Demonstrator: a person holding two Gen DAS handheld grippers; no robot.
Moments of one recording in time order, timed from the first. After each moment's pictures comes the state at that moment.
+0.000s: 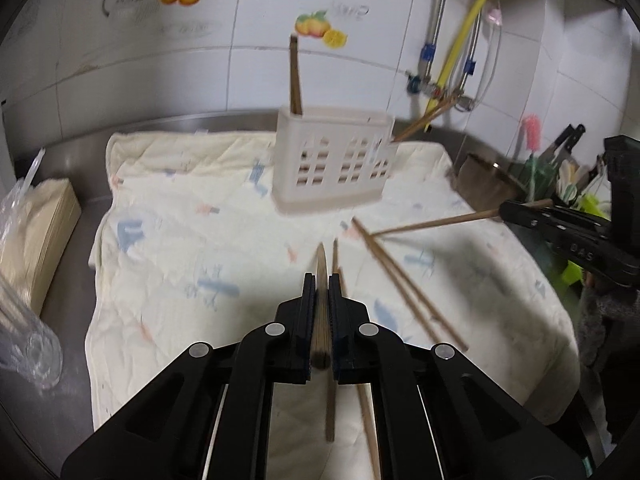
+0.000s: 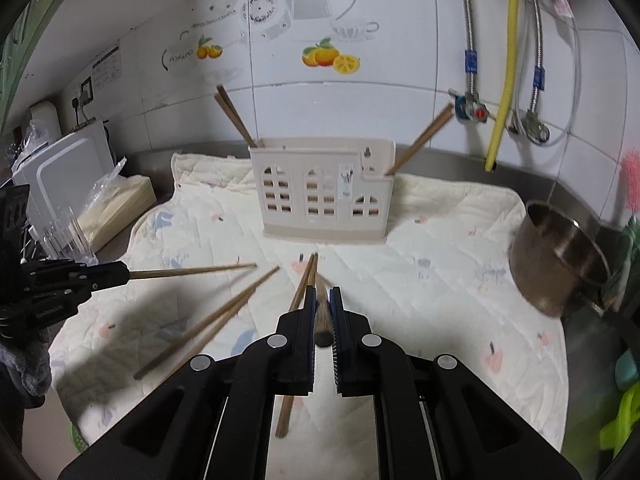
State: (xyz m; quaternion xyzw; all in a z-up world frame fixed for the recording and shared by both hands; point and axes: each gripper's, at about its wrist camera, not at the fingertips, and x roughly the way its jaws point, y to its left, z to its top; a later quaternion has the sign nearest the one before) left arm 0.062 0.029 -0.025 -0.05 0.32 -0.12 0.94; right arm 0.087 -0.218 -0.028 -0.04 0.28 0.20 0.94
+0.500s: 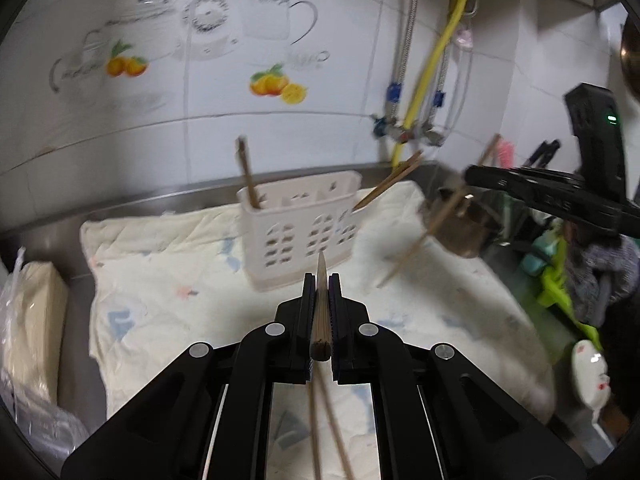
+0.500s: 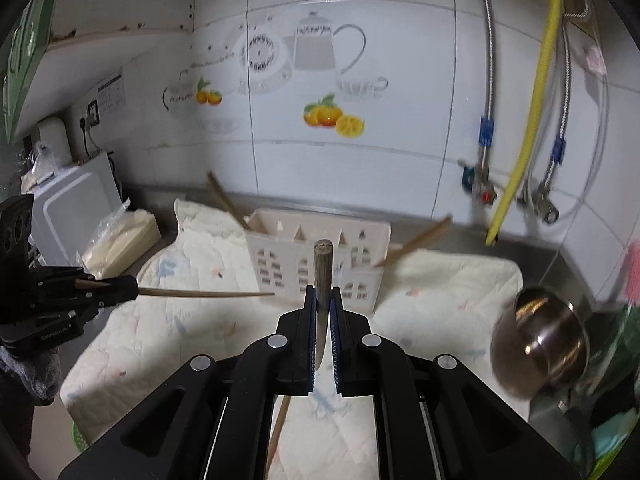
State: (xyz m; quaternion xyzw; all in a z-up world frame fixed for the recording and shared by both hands) left arm 0.103 0.012 0.057 -0.03 0.29 -0.18 0.94; right arm 0.144 -0.228 0.074 -0.06 0.26 0.22 0.94
